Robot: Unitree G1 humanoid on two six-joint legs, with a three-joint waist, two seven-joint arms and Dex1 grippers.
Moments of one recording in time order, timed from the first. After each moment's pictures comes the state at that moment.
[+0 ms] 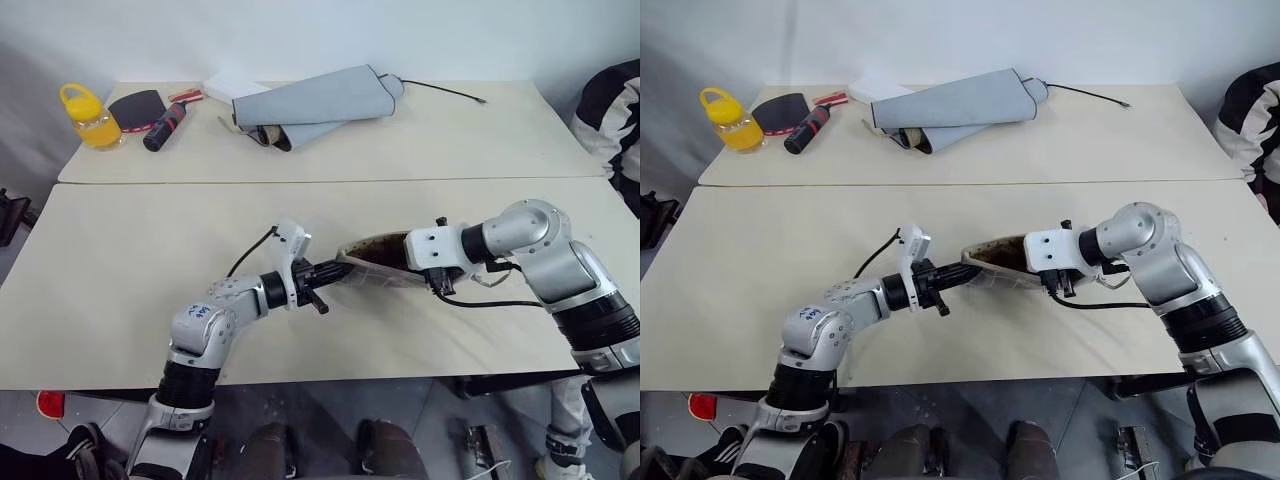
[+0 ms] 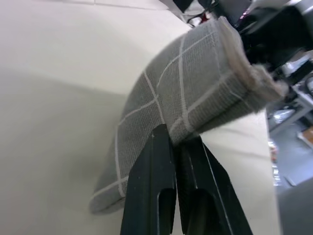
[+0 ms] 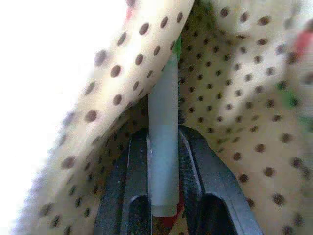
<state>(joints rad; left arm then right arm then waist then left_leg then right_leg) -0.46 0.26 -0.08 -0.17 -0.49 0.79 -0.57 -0.76 -0.82 0.30 0.07 -0.08 0.12 1.32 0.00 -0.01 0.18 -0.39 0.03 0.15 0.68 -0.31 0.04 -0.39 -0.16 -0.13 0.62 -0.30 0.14</state>
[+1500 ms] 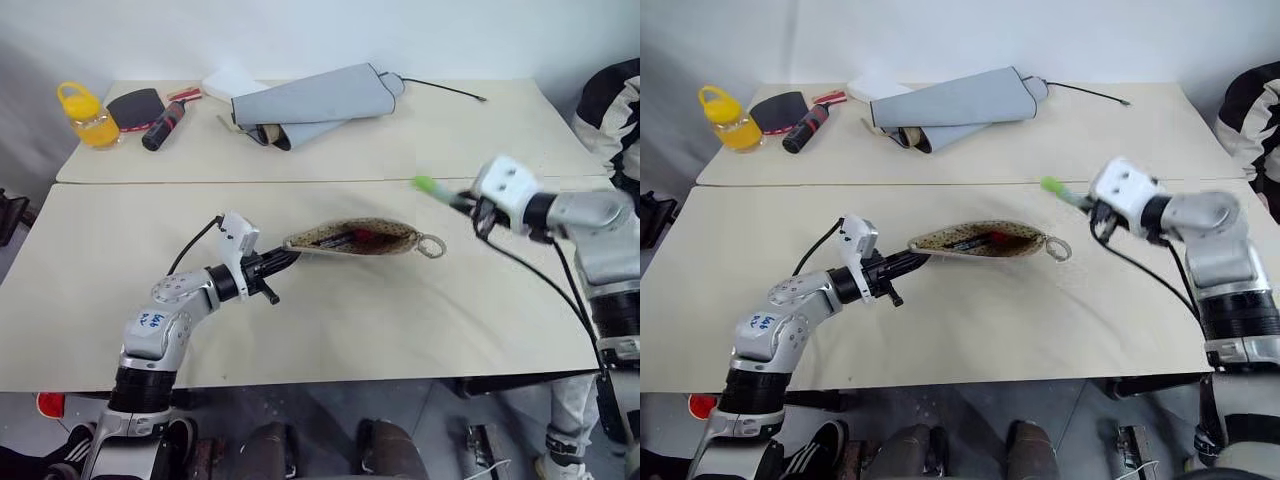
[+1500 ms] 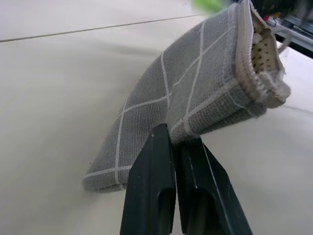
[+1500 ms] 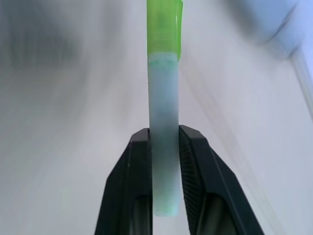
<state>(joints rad) -0.40 0.41 0.04 -0.11 -0.46 0.63 -0.64 -0.72 -0.83 0.13 0.46 -0.08 0.06 0.90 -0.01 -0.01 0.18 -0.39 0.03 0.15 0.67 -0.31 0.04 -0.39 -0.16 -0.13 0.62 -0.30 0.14</state>
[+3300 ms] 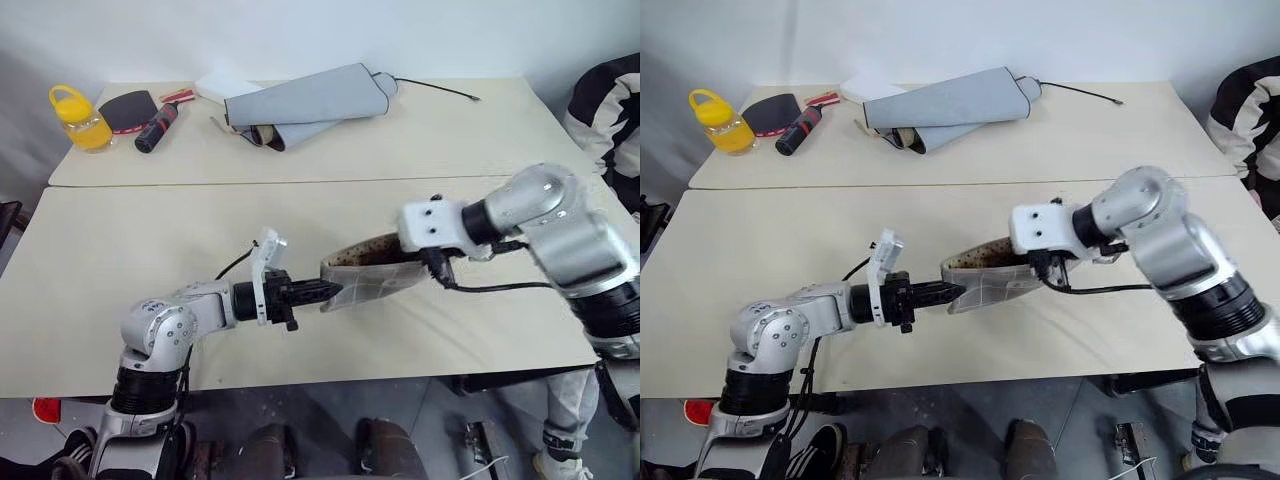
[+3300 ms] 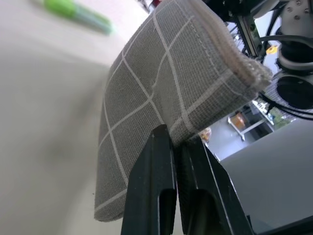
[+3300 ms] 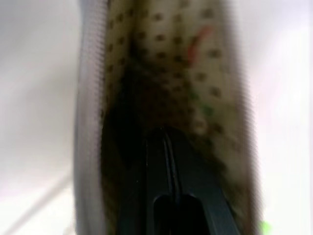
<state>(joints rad) -0.42 0.38 0.02 -0.26 -0.80 1.11 -0.64 -0.89 -0.83 0.42 -0.09 -0.01 0.41 1.39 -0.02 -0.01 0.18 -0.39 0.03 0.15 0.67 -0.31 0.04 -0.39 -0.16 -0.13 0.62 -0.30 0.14</state>
